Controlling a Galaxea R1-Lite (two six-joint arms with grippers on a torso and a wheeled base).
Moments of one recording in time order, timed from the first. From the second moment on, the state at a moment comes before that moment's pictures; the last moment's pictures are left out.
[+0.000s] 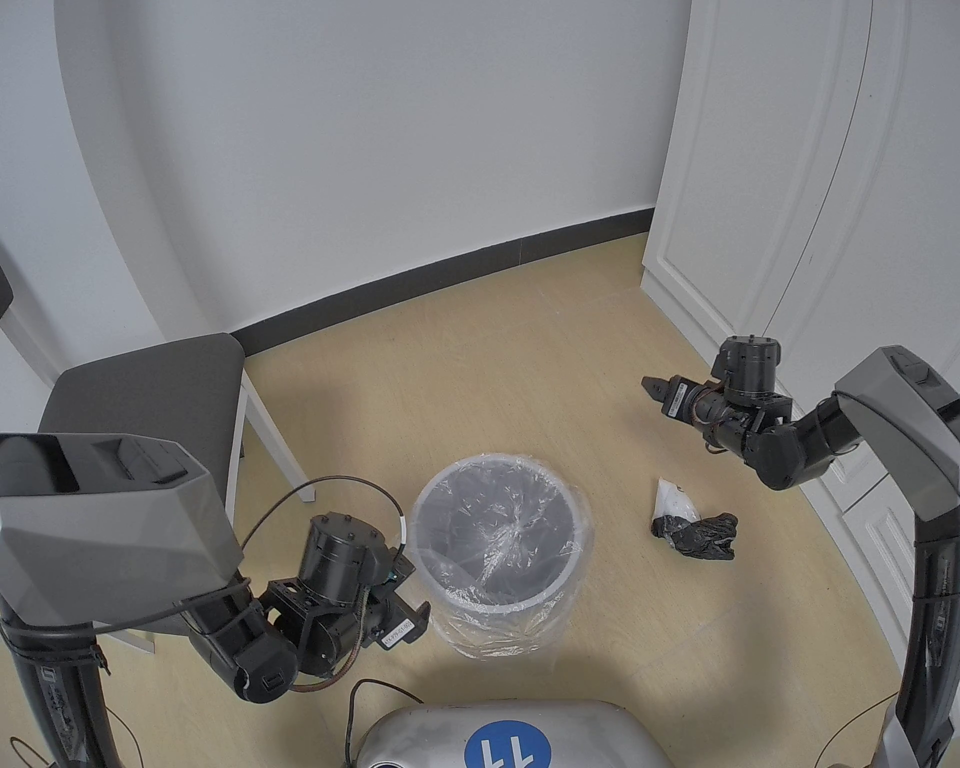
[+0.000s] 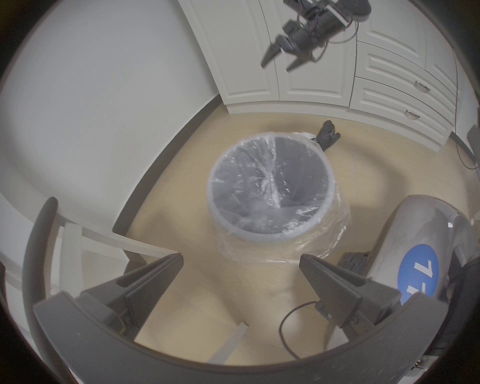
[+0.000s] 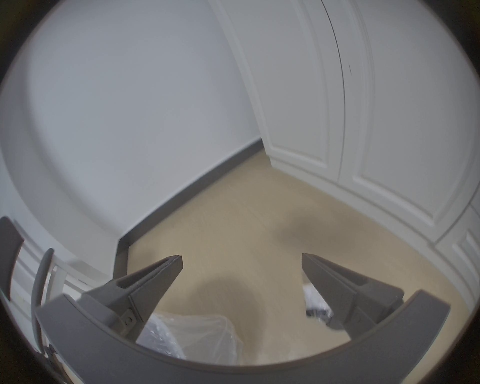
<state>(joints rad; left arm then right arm) -0.60 2.17 -0.58 -0.96 0.28 0.43 0.20 2.32 -1.34 -0.71 -0.10 0.39</state>
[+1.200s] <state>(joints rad) -0.45 2.50 -1.27 -0.40 0.06 0.45 0.12 2.07 -1.10 -0.92 -0.07 0.23</state>
